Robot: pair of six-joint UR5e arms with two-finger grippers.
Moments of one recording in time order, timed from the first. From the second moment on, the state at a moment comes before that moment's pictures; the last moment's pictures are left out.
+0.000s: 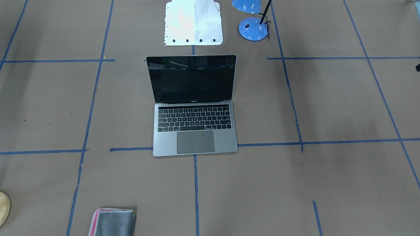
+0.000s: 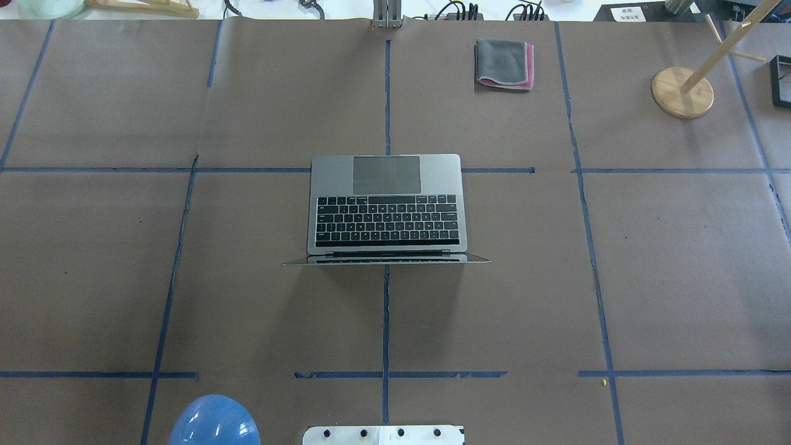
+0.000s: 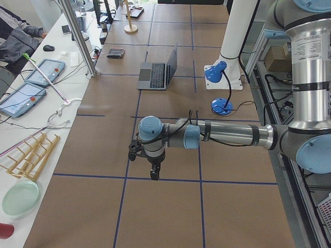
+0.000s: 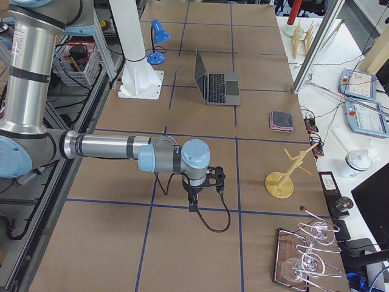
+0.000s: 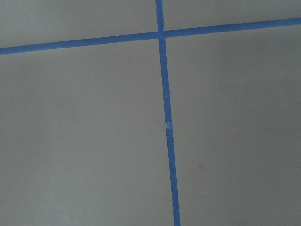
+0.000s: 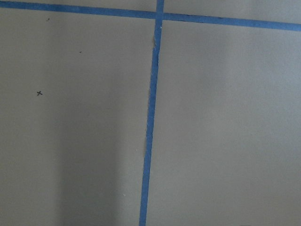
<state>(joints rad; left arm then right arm) -1.49 -1.42 -1.77 -1.54 -2.33 0.02 1.53 -1.81 1.81 -1.57 2.33 -0.05</state>
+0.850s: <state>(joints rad) -1.49 -1.47 -1.80 -1.55 -2.32 0.02 1.53 -1.80 1.82 -1.44 2.34 0.00</state>
